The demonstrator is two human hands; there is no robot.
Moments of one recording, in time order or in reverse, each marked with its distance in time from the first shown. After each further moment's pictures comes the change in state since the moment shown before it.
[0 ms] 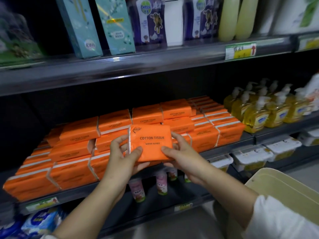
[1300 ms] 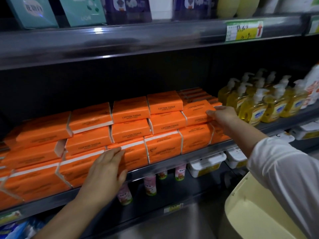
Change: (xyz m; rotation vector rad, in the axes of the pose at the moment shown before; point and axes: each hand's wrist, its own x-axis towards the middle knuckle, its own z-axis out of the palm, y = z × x) left_hand 0.057 -0.070 -0.034 1.499 -0.190 0.399; right_hand 0.104 -0.025 -0.170 -0.277 0.711 0.087
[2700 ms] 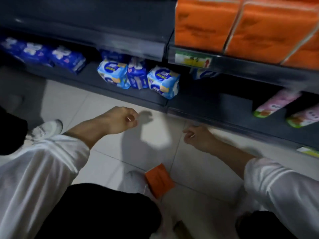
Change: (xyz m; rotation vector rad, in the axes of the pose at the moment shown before) left_hand -0.308 -0.332 0.008 -0.273 -0.561 -0.695; right_hand -0.368 0.235 0.382 -0.817 -1.271 -0.300
